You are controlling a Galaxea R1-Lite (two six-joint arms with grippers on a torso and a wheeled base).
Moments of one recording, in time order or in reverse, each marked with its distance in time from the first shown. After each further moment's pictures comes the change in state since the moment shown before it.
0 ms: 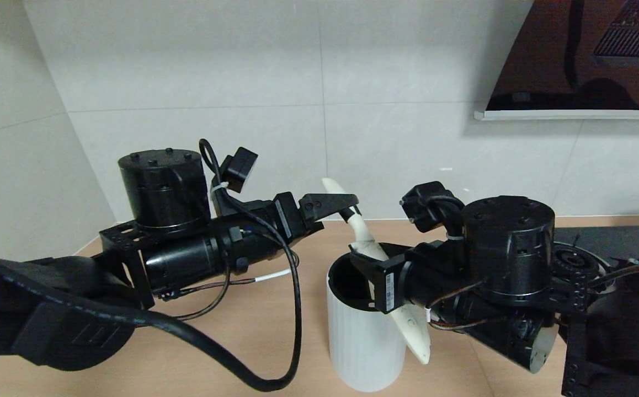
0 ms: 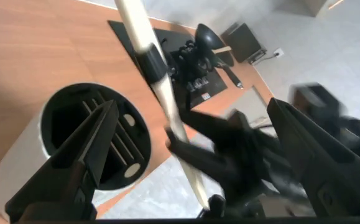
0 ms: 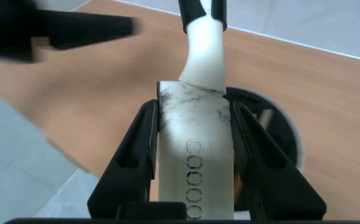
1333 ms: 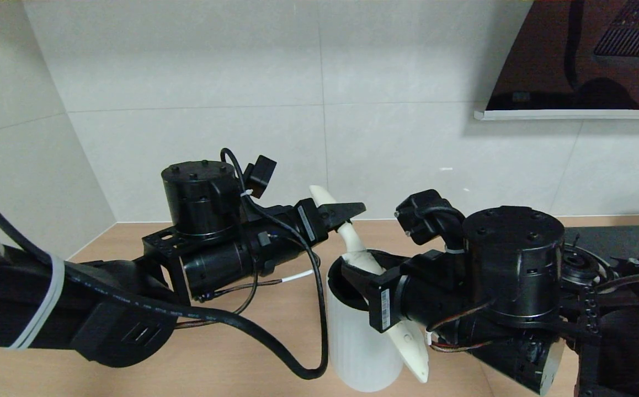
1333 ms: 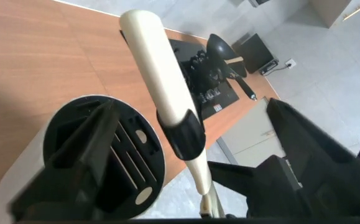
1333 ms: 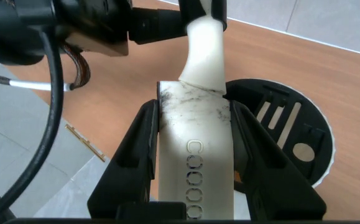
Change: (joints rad) left arm -0.038 0.084 -0.021 -0.069 0.071 0.001; right arm 0.052 -0.016 0.021 -0.002 0.001 0.005
